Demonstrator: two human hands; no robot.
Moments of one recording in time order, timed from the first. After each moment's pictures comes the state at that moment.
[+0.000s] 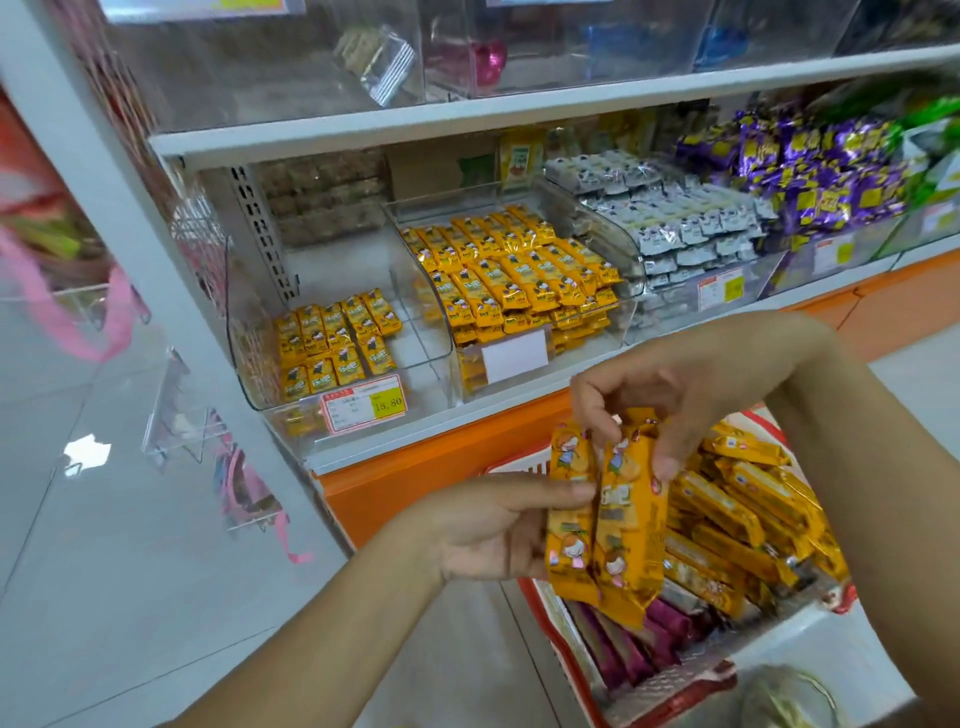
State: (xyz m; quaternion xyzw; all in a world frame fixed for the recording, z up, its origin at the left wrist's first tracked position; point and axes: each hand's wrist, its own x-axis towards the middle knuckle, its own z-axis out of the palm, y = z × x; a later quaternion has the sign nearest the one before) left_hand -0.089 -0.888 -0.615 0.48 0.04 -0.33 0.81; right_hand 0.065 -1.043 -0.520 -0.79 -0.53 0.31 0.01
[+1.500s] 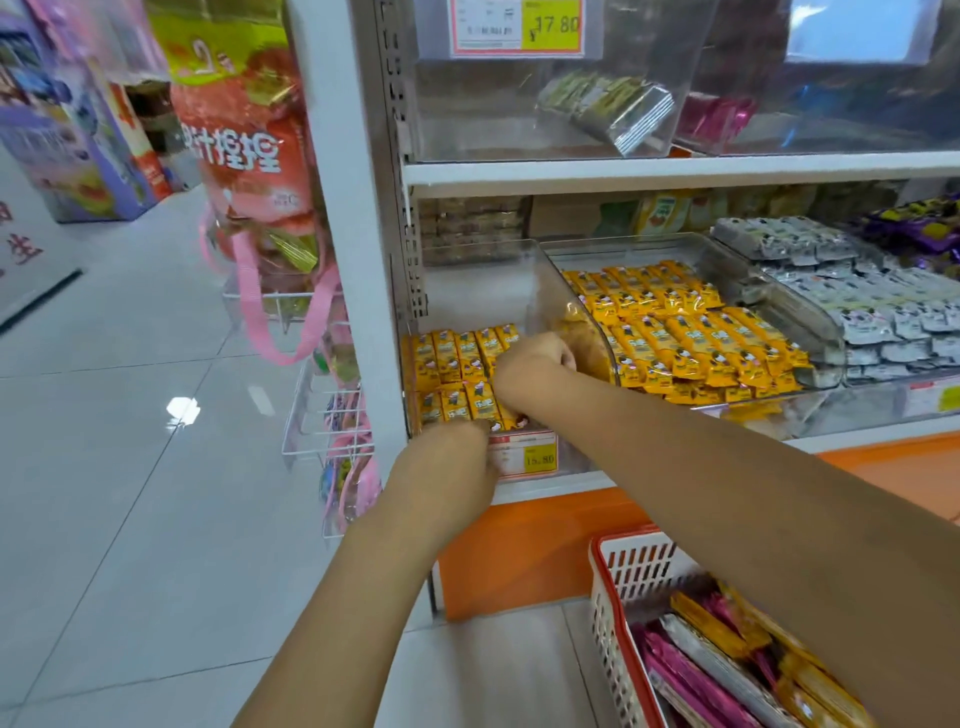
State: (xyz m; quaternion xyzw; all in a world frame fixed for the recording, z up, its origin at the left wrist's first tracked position) left_hand -0.108 -0.742 -0.593 0.97 0.23 0.06 0.10; right_hand 0.033 -0.736 -0.577 -0.89 -0.34 0.04 -0.29
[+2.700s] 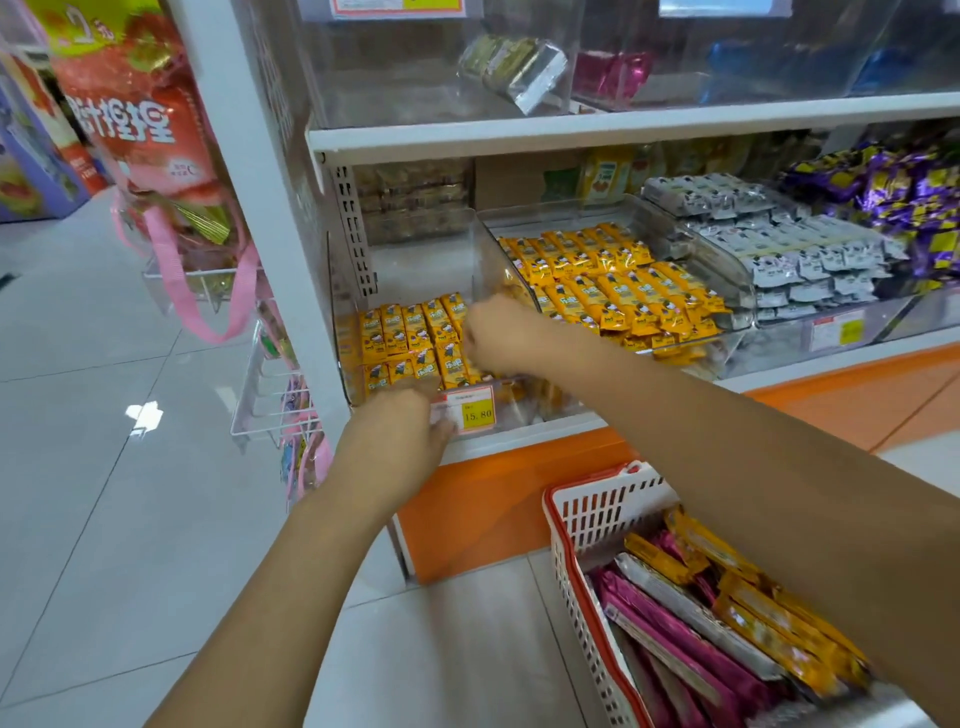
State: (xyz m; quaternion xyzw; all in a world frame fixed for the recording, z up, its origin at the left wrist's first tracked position) left_hand -0.113 -0.758 -0.597 0.96 0.21 0.13 0.12; right_hand 0.052 -0.802 -0.566 -0.86 -0.51 0.02 -0.04
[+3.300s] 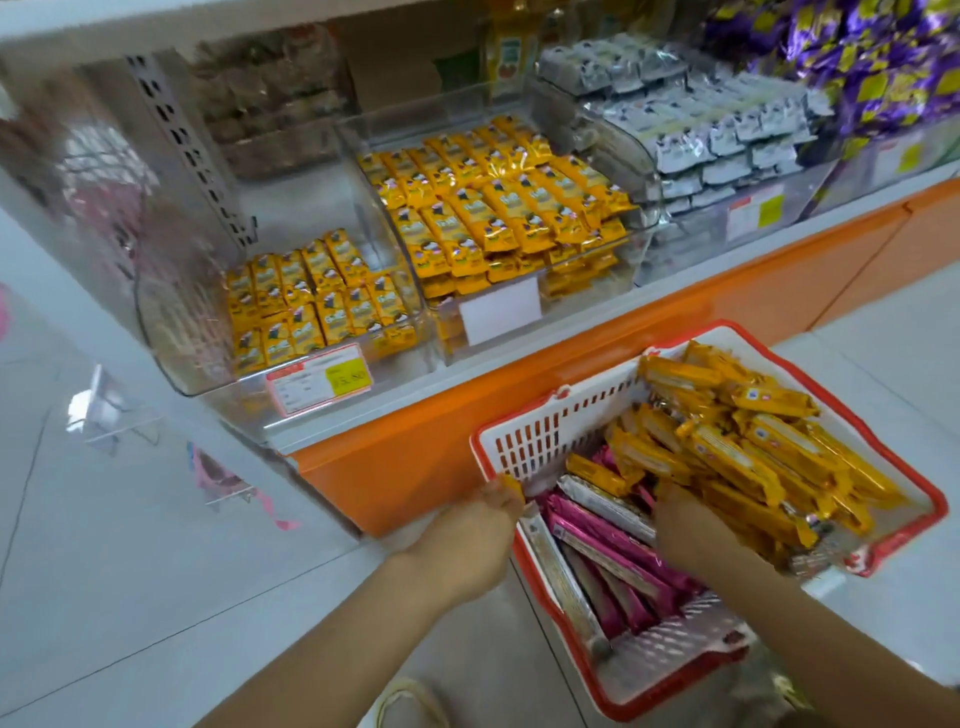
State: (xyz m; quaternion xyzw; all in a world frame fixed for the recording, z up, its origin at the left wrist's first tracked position) left_hand -0.074 -0.879 -0.734 0.98 -0.05 -0.18 0.07; right_hand 0.043 -1.096 -0.815 -0.95 -0.11 0.30 -0.04
